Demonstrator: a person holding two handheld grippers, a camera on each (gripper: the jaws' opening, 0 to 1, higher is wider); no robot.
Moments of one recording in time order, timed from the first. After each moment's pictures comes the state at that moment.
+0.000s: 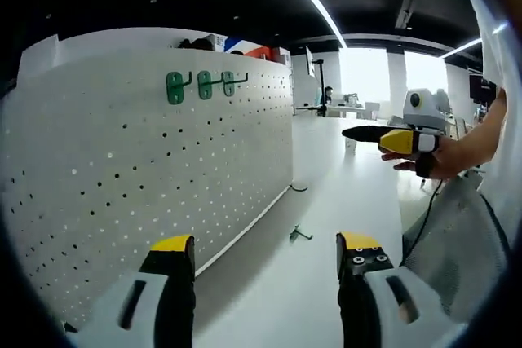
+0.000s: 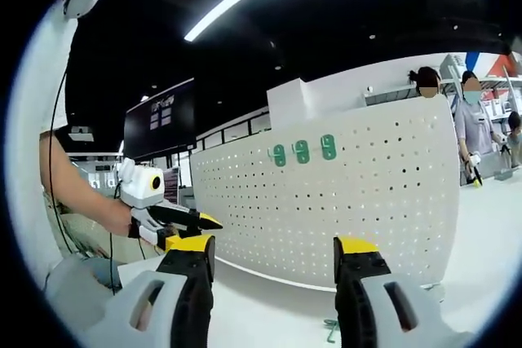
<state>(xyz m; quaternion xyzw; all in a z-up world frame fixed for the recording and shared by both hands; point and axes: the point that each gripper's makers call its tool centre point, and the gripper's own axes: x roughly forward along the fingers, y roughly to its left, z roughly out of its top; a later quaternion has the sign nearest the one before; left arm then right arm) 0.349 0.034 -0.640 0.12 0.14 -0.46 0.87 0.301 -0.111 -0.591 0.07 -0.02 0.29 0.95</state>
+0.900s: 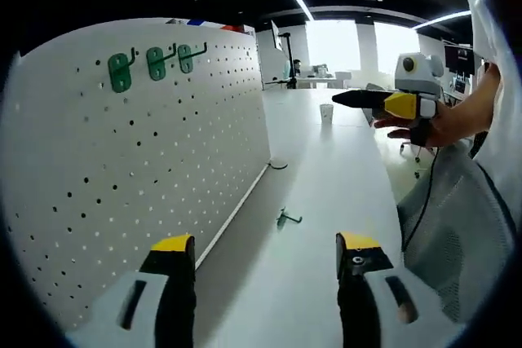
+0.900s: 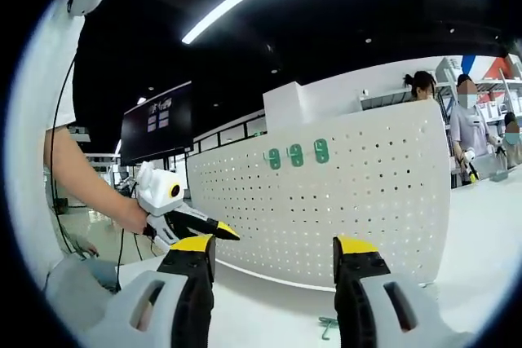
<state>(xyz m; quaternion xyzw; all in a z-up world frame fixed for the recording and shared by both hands) 0.356 0.007 -0.668 0.19 0.18 -0.52 0.81 0.294 -0.120 -0.589 0.06 -0.03 0.28 0.96</state>
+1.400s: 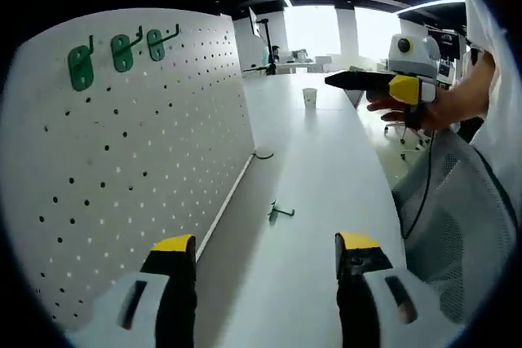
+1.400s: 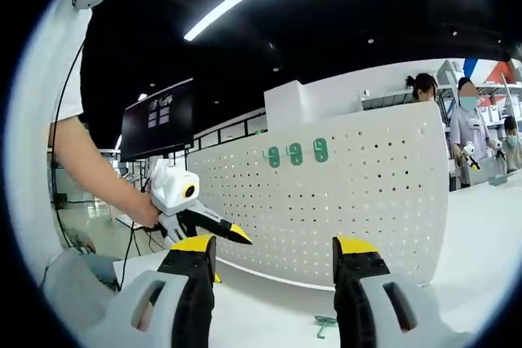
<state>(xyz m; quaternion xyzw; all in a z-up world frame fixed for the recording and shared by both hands) 0.364 -0.014 -0.683 0.22 0.21 -0.56 0.77 0.293 -0.123 -0.591 0.05 -0.03 0.28 0.96</state>
